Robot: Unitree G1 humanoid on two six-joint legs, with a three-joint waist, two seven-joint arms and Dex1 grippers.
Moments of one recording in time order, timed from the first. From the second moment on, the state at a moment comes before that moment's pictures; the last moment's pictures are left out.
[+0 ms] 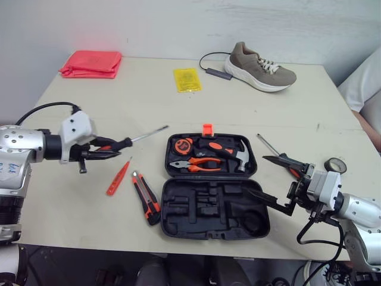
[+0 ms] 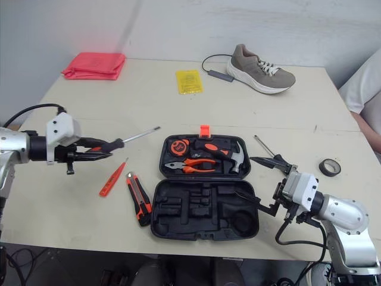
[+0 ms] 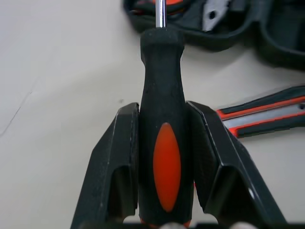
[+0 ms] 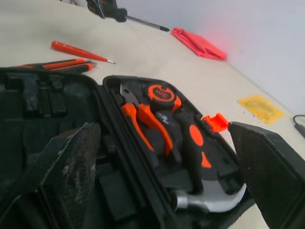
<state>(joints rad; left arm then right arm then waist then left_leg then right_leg) -0.51 1.00 0.04 0.06 -0.26 0.29 -1.26 0.06 -0.68 -0.21 -0.26 0.46 -0.20 1.06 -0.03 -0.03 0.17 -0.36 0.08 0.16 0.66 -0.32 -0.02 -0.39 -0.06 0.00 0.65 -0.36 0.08</state>
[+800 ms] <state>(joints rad) -0.66 0.79 -0.46 -0.50 -0.19 0.87 -0.99 0.12 -0.69 -0.22 -0.26 0.45 -0.24 1.07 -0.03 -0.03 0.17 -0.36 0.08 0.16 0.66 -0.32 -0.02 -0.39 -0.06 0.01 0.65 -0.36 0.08</state>
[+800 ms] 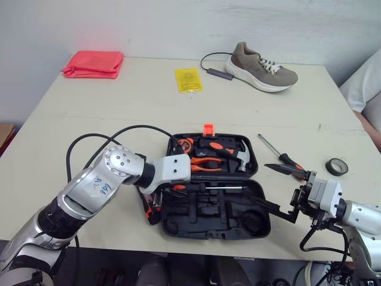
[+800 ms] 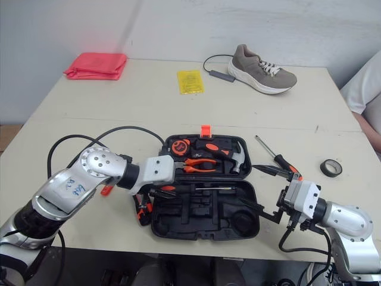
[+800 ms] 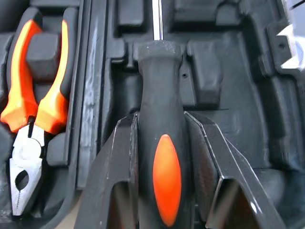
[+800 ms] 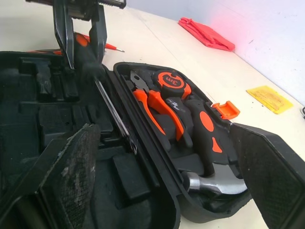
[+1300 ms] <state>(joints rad) -0.74 0.73 -0.57 -0.41 -0.09 0.87 -0.98 0.18 -0.70 -0.24 -0.27 0.45 -0.24 1.07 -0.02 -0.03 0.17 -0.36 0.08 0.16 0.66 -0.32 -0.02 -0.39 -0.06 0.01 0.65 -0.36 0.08</state>
